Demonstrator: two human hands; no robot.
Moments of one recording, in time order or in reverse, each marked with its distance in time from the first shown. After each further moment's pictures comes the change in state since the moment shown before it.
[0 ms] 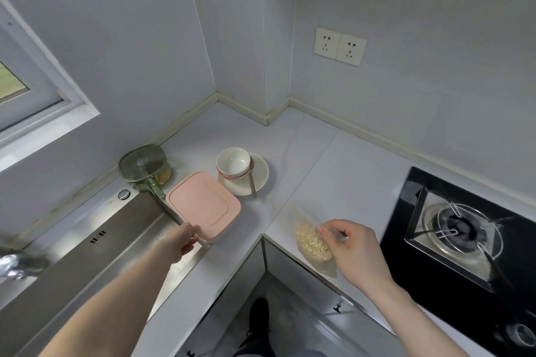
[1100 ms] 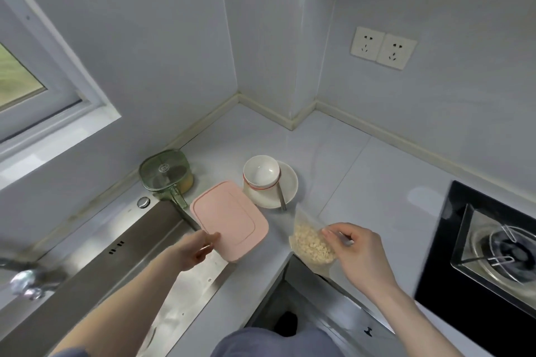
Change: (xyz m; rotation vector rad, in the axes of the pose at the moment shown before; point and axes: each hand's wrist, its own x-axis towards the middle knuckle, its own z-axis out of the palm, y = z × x) left_hand 0.027 0.026 -0.045 -0.016 -0.250 -0.046; right_hand 0.052 -0.036 0.078 0.063 -0.018 -0.018
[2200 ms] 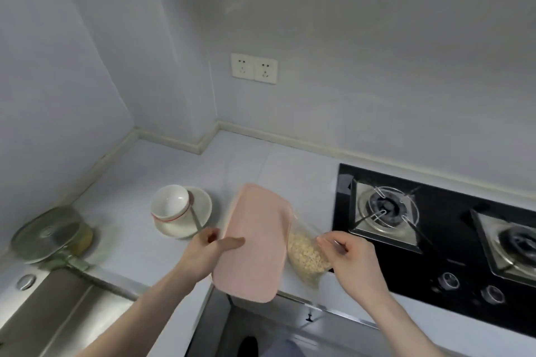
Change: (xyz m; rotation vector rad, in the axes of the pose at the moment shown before) left_hand -0.150 0.036 0.196 0.484 -0.225 0.537; right_hand -0.081 0.049 -0.117 0.006 0.314 0.140
